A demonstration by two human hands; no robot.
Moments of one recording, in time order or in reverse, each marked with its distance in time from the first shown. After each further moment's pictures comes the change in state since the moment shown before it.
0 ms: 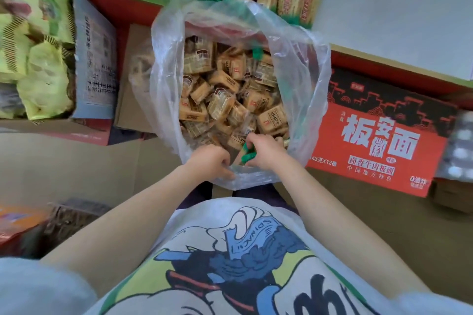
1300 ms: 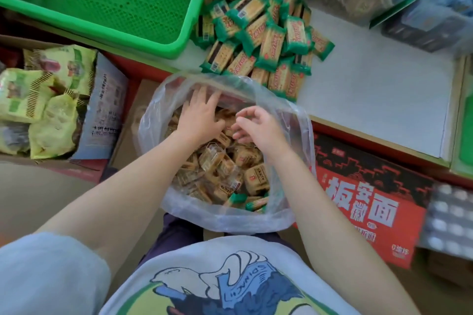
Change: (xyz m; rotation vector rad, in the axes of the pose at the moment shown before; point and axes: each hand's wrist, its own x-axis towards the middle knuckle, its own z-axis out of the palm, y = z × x) left_hand 0.054 0.001 -0.177 -0.075 0.641 -0.188; right_hand 0.008 -0.039 -0.177 1.085 0.266 -0.124
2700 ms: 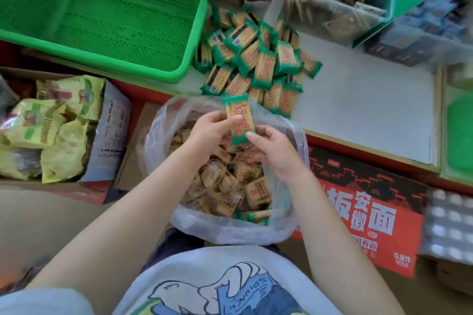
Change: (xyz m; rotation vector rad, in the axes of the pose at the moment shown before) left_hand -0.033 0.035 -0.042 -1.360 -0.169 -0.216; right_hand -0.027 -0.003 -0.015 0.209 -0.011 0.037
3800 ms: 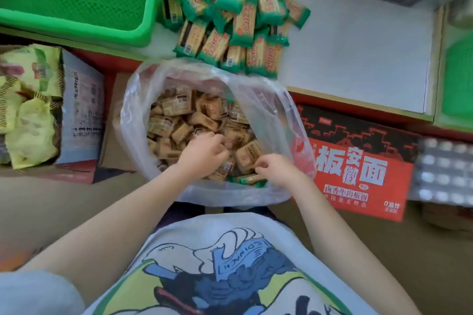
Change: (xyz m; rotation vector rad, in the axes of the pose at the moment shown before) left_hand -0.013 -0.110 0.004 1.276 -0.182 0.164; right_hand -0.022 0.112 -0.055 -1.017 -0.163 0.284
